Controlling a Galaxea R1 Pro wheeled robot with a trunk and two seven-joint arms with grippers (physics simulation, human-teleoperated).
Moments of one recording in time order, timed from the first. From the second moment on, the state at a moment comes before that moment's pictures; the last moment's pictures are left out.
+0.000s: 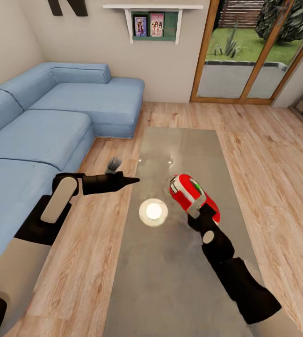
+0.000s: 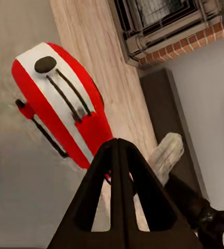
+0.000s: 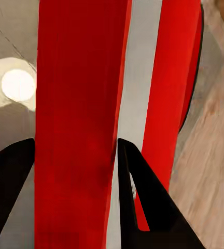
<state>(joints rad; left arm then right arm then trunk) -0.95 0.17 -0.26 -1.32 1.09 1.05 -0.22 -0.53 -0.08 0.37 -1.49 0.71 0.67 0.19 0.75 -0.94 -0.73</state>
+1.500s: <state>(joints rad) -0.95 0.21 -0.27 -1.04 1.02 1.04 -0.10 -0.77 -0.35 0.34 -1.27 0.35 1.04 1.01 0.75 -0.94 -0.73</state>
